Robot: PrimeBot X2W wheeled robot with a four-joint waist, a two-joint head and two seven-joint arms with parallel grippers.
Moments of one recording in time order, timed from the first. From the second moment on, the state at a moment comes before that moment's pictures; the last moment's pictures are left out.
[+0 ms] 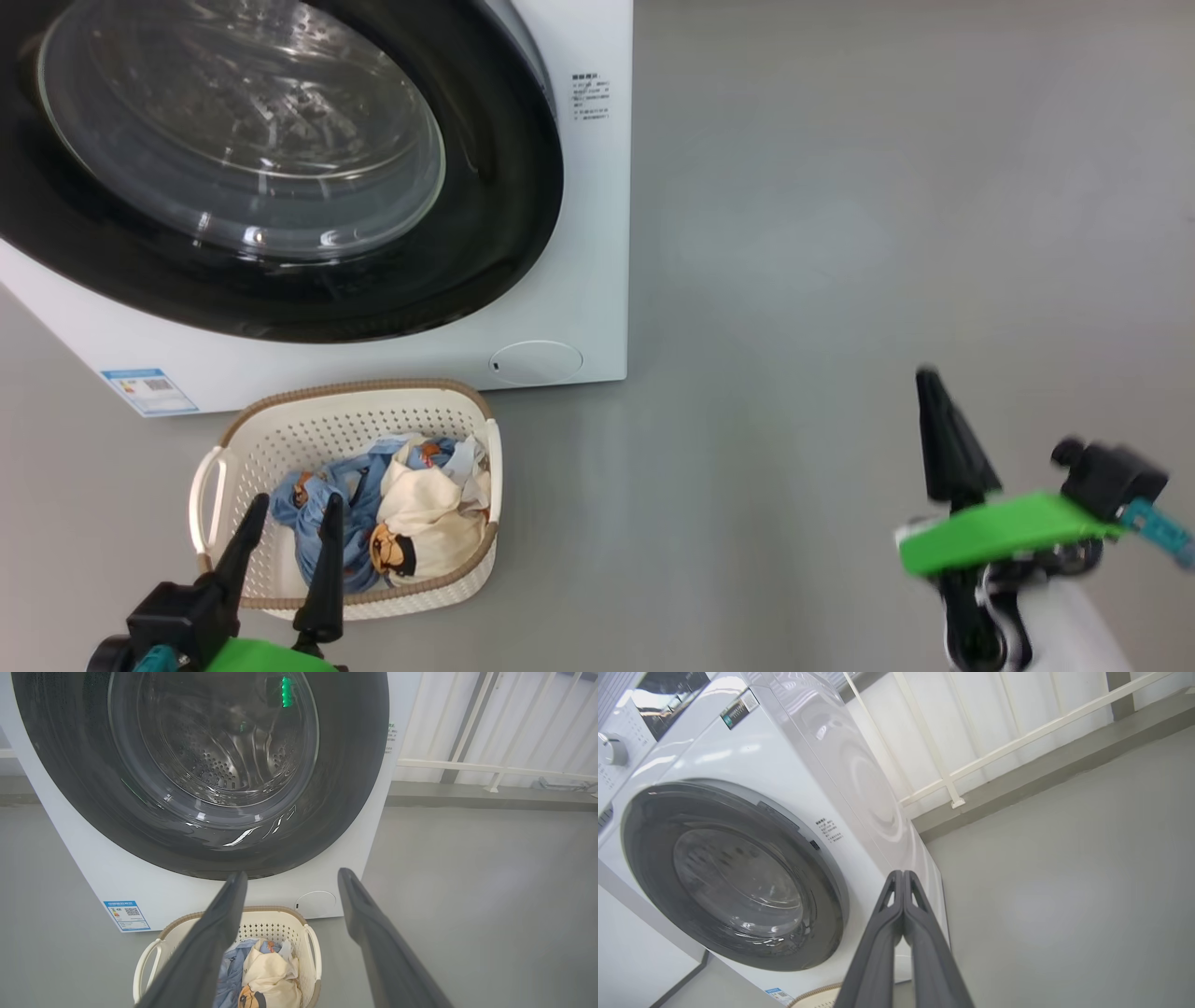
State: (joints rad) left arm -0.04 0.07 -0.02 0.21 -0.22 -0.13 -0.25; right arm -0.23 -0.05 0.06 0.36 0.59 0.13 -0.25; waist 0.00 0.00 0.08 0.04
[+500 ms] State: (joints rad) left arm -0.12 0.05 -0.09 0.20 -0.25 -0.13 -0.26; right arm -0.57 -0.16 0.19 0.28 1.26 0.13 -0.25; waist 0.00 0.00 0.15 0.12
